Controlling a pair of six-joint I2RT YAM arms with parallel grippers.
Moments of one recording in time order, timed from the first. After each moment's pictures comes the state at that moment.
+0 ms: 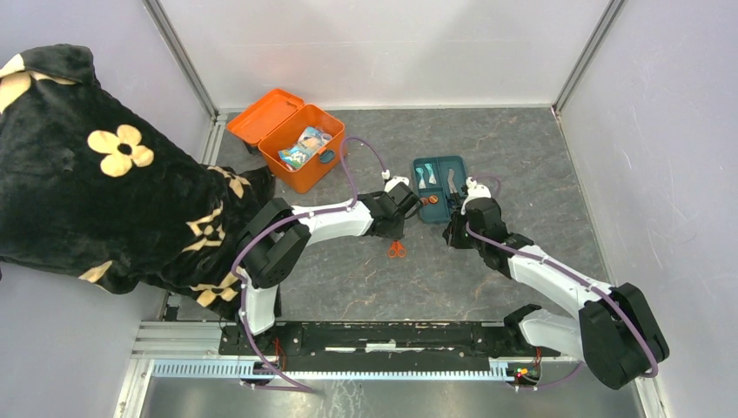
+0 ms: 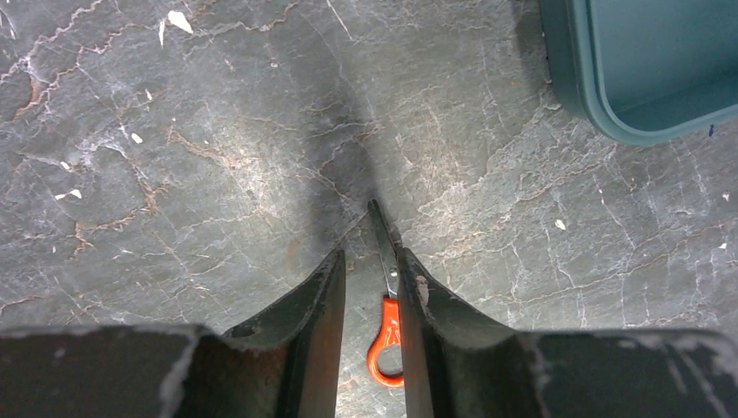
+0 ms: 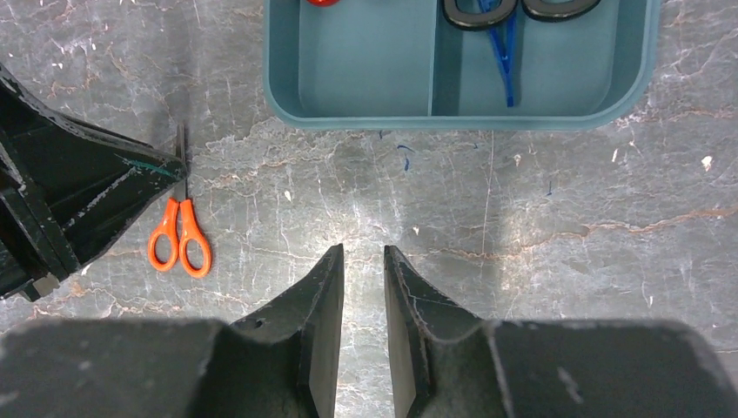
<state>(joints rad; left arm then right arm) -0.90 1.94 1.27 -0.39 -0.27 -0.62 0.46 1.14 0.49 -0.06 0.06 0.44</state>
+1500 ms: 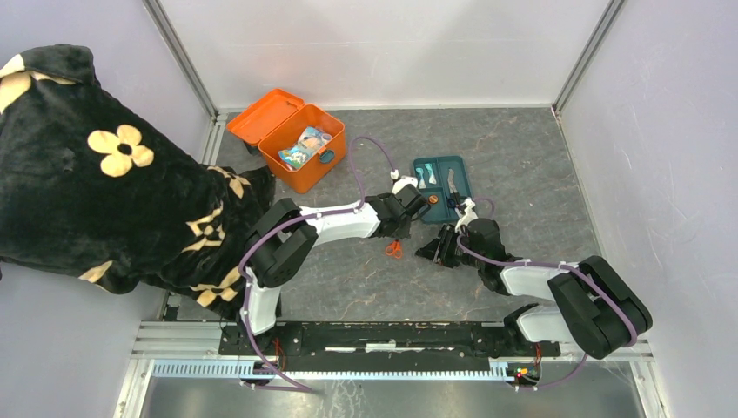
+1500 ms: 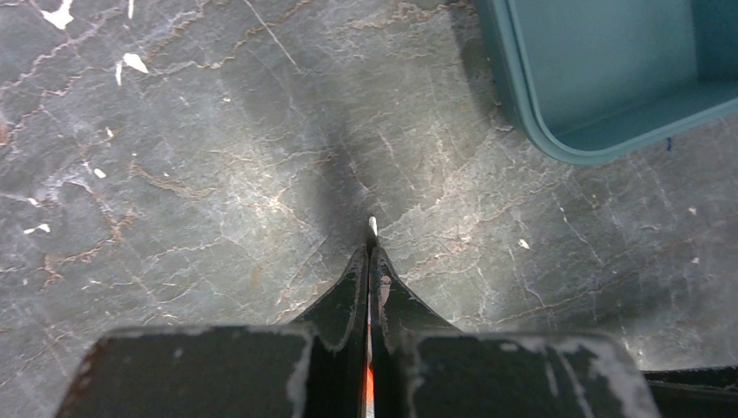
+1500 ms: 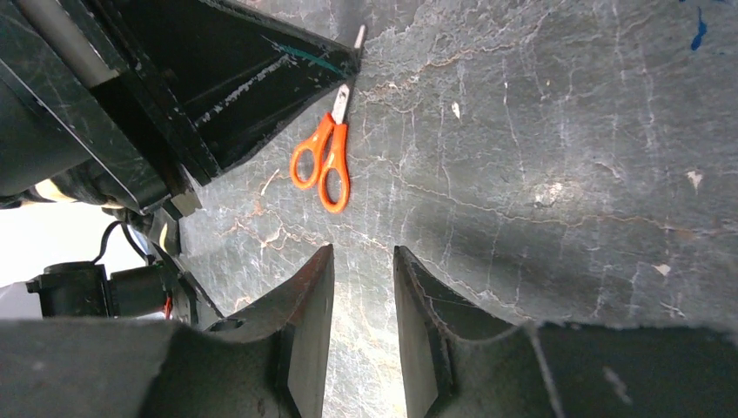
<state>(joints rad) -0.94 1.99 1.33 -0.38 -0.31 -0.60 0.46 1.31 0.22 0.53 -0.37 0.81</state>
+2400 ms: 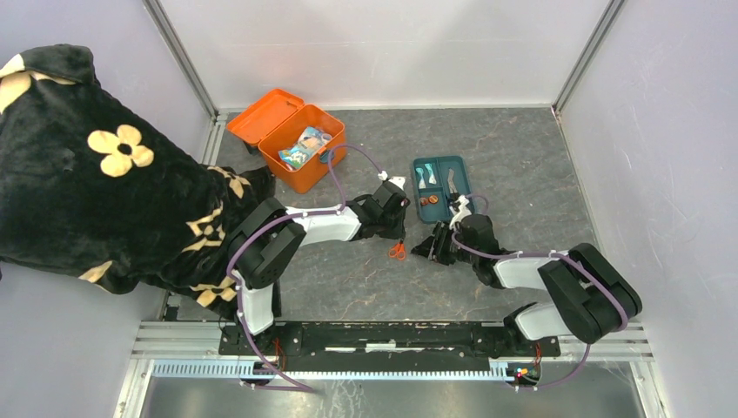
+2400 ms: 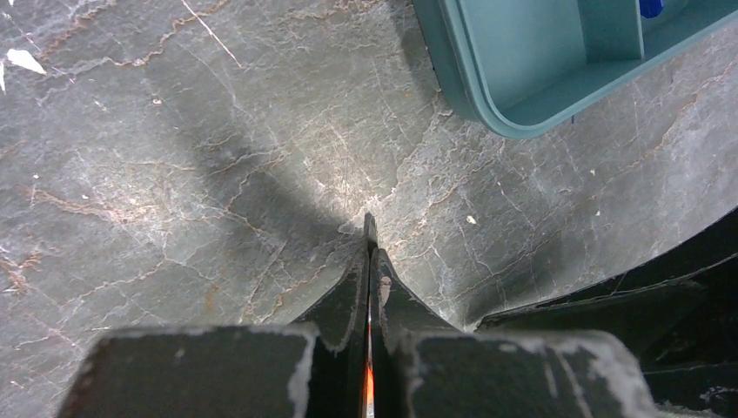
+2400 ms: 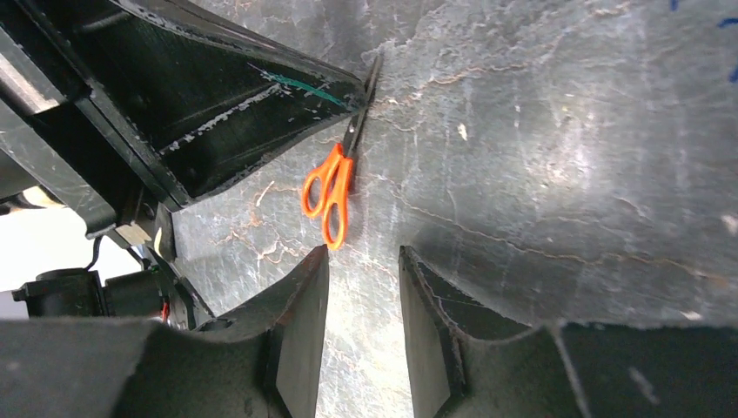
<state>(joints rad) -0.86 1.90 1.12 -0.08 -0.04 -0.61 0.48 1.39 0.27 0.54 -0.37 0.81</state>
